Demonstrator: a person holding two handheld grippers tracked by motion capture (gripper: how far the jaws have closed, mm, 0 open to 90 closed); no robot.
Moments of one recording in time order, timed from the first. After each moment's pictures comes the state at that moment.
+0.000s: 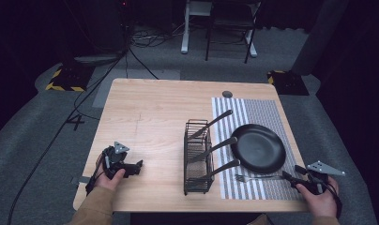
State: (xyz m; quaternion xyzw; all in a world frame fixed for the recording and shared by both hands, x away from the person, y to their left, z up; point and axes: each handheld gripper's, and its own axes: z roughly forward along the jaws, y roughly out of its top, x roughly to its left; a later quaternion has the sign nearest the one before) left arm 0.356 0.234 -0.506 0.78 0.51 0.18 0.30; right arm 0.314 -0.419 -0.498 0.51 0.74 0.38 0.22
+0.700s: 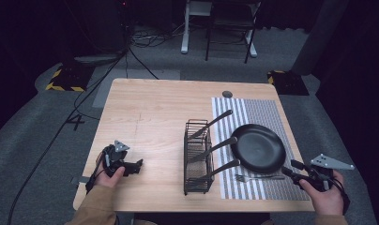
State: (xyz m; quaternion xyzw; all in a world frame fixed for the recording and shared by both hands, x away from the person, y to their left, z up) left arm 0.361 0.236 -0.506 0.79 0.50 0.18 0.30; right arm 0.305 -0.388 -0.433 0.46 0.77 0.41 0.19
